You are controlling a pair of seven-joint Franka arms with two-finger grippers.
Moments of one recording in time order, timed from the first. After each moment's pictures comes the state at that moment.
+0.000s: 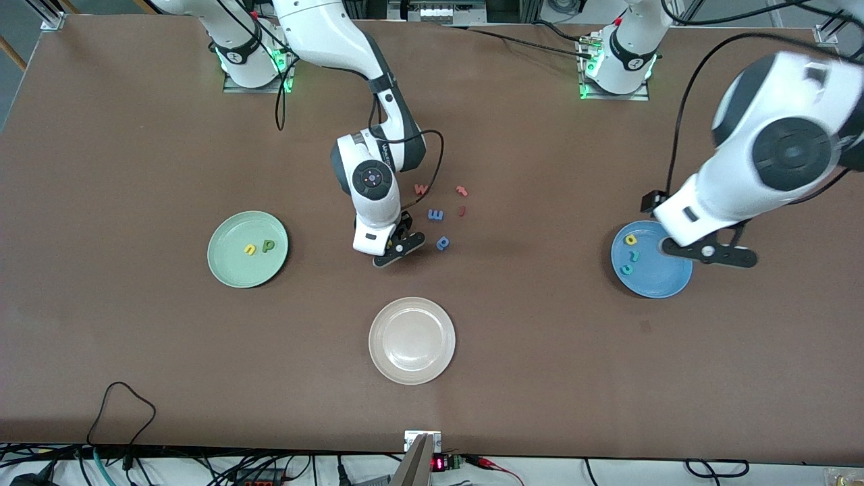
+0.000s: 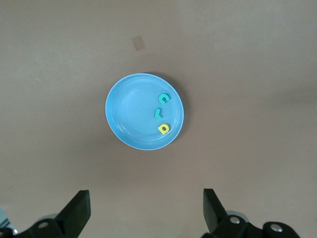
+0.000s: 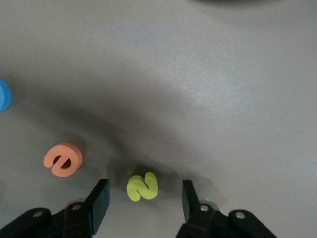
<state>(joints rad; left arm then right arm) 0.38 0.37 -0.72 -1.39 0.35 1.43 -0.14 1.14 0.83 -0.55 -1.64 0.47 2.30 -0.16</state>
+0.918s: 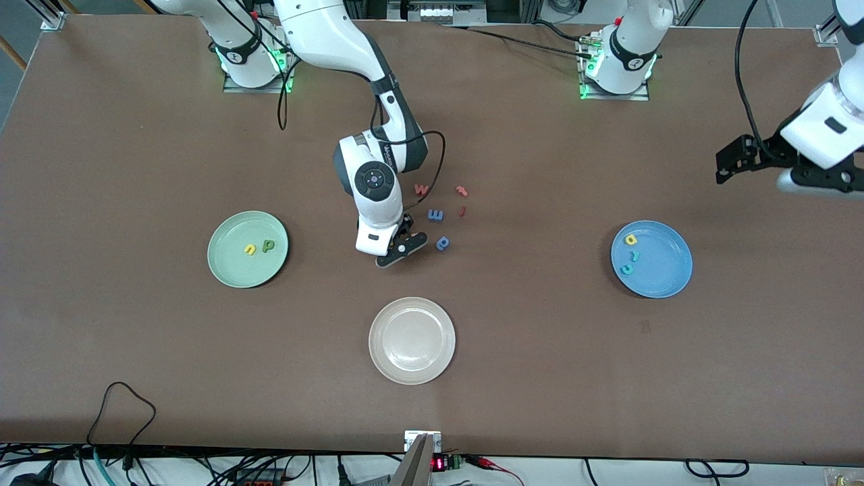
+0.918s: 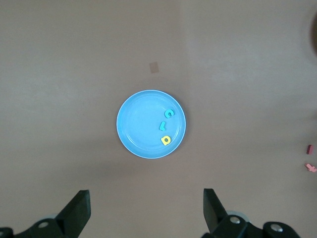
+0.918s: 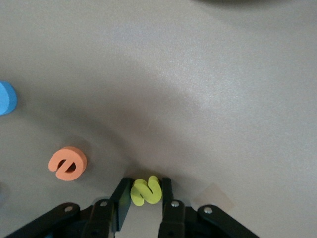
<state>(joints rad) -0.03 -0.05 -0.01 -1.71 0.03 1.67 0.05 1.13 0.83 -0.54 -1.63 0.48 2.30 -0.16</state>
